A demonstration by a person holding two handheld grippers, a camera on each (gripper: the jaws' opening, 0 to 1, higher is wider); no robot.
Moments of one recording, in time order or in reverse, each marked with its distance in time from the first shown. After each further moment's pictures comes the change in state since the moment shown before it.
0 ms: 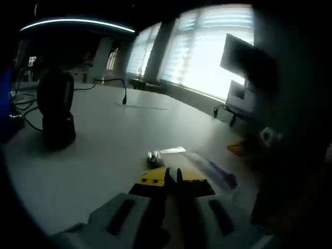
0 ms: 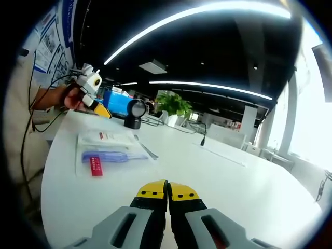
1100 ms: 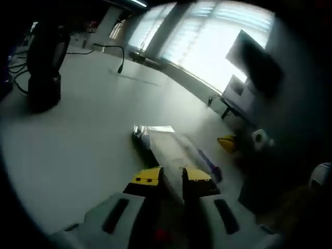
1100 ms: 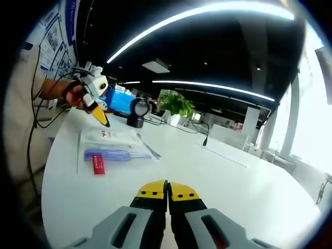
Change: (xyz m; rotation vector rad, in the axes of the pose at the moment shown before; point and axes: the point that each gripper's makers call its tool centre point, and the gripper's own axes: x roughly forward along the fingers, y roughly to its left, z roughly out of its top) left arm 0.010 -0.021 -0.034 -0.168 0.177 -0.072; right arm 0.001 0.006 -0.001 -0.020 0.003 0.021
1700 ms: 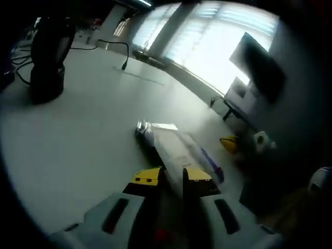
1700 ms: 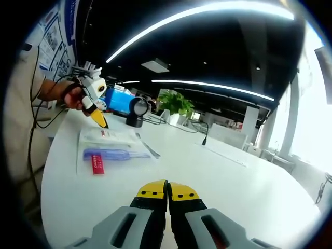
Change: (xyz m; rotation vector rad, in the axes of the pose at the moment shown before) left arm 0.001 0.006 -0.004 -0.044 -0.009 0.000; right arm -0.001 0.001 0.000 0.002 0.005 -0.005
